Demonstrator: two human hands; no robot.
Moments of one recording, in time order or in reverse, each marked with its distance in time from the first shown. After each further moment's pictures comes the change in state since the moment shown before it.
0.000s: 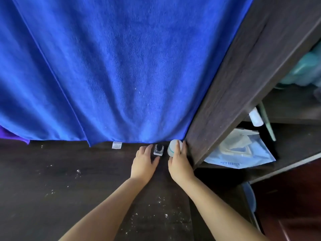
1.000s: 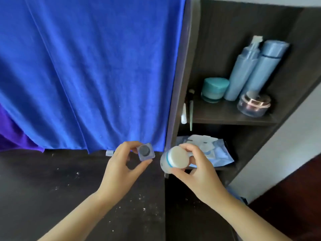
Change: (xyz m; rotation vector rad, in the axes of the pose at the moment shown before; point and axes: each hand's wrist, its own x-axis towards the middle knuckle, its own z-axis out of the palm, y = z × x) left_hand -0.152 0.150 -0.116 -0.231 0.338 0.352; right_hand -0.137 0.045 -0.187 0.626 0.108 -0.506
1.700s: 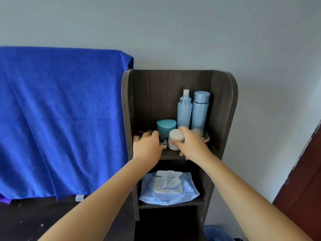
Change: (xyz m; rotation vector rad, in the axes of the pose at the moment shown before) left_hand 0.131 0.130 0.130 0.782 -0.122 0.136; right_hand 0.111 -0.001 -0.153 -0.439 0.159 0.086
